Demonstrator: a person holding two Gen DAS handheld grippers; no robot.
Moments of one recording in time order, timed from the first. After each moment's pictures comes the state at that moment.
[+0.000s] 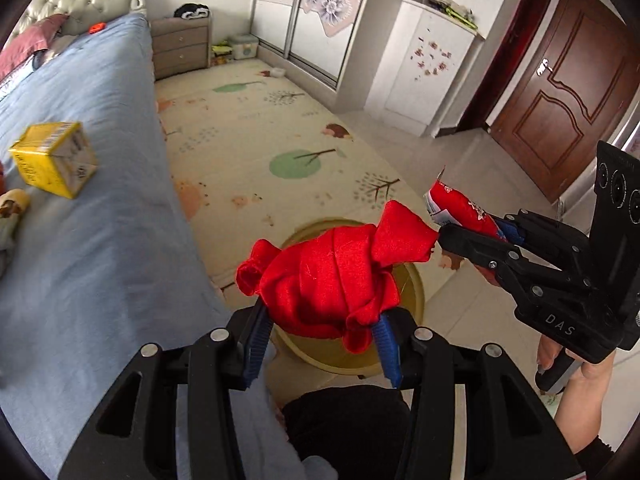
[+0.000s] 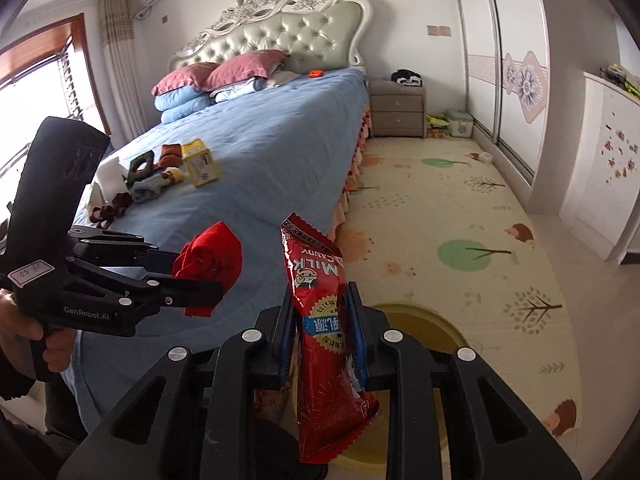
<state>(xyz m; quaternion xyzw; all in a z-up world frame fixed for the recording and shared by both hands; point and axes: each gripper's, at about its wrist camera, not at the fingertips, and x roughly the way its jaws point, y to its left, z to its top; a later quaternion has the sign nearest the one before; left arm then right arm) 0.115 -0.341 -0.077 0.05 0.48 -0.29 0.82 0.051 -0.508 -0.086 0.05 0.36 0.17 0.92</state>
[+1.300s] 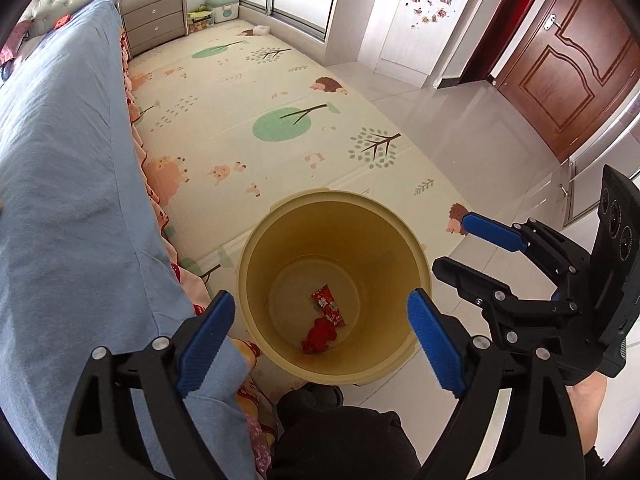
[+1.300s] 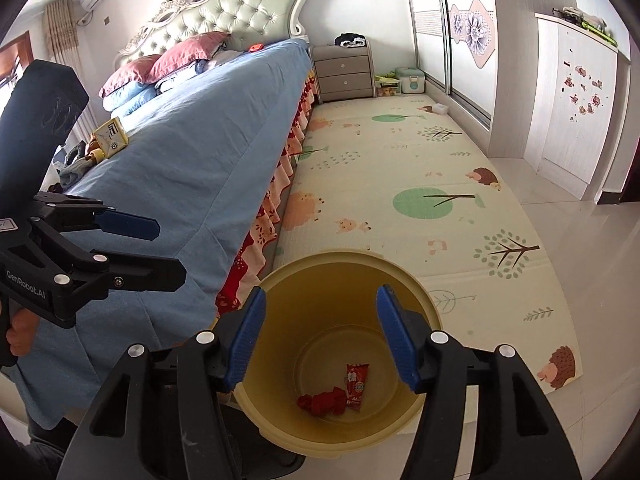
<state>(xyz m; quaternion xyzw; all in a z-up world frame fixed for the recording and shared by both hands) 0.149 -0.406 -0.118 0.09 0.53 -0.29 0.79 0.062 -0.558 -0.149 0.08 0.40 0.10 0.91</state>
